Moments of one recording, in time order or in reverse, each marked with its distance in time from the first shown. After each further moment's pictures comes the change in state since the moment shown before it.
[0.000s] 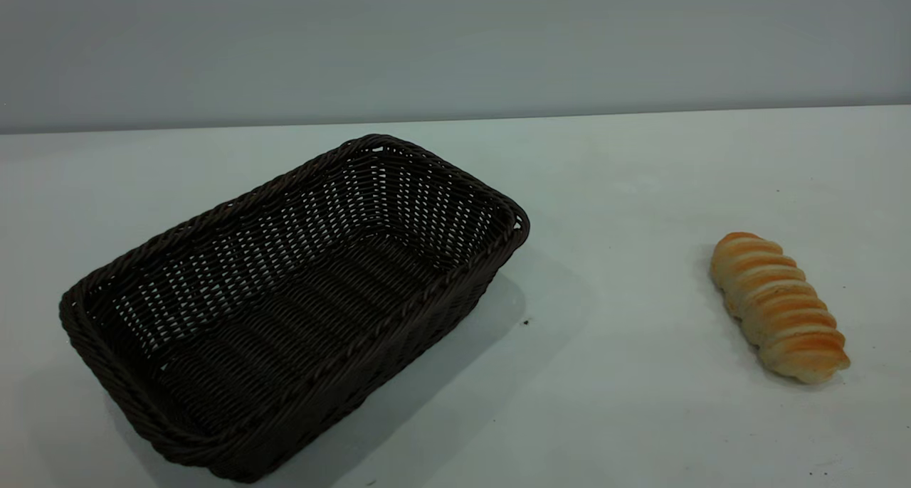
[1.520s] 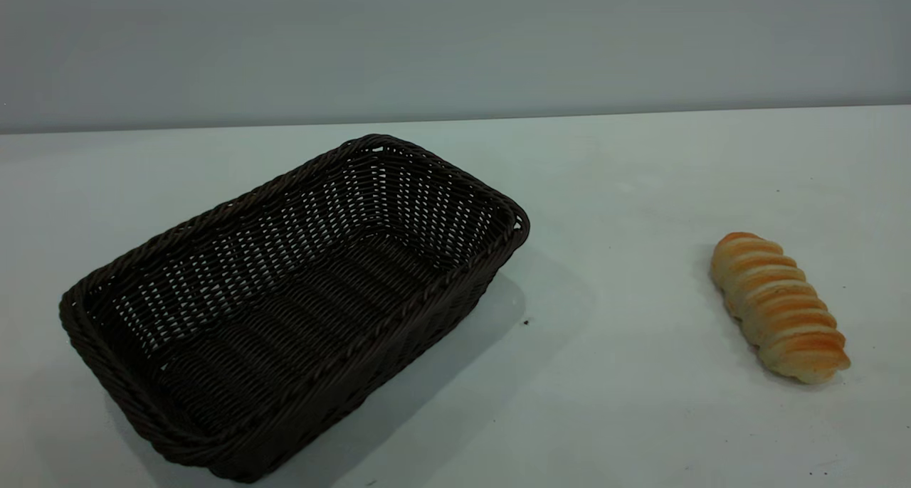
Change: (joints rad) left arm 0.000 0.000 0.000 -0.024 -0.001 -0.018; right arm 0.000 0.000 0.000 0.001 0.000 0.000
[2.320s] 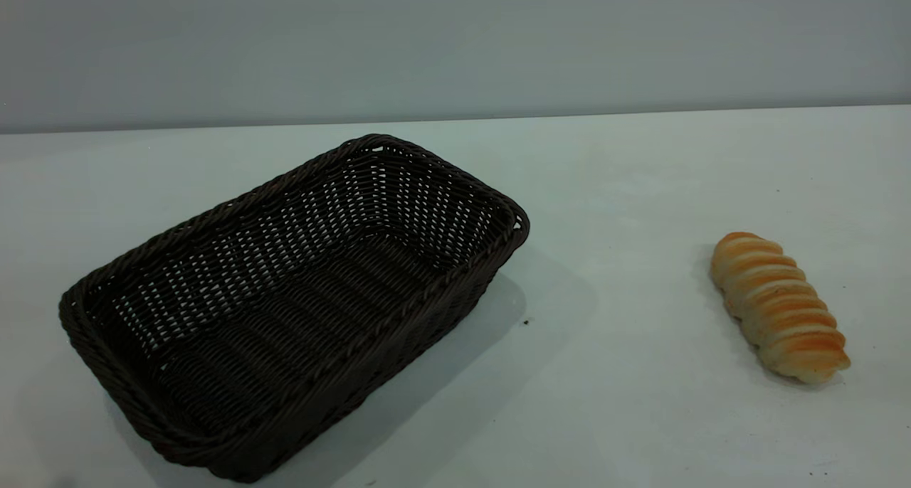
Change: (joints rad) left arm 0.000 0.924 -0.011 -0.231 -0.623 -0.390; right arm 0.000 0.154 0.007 0.075 -0.321 -0.004
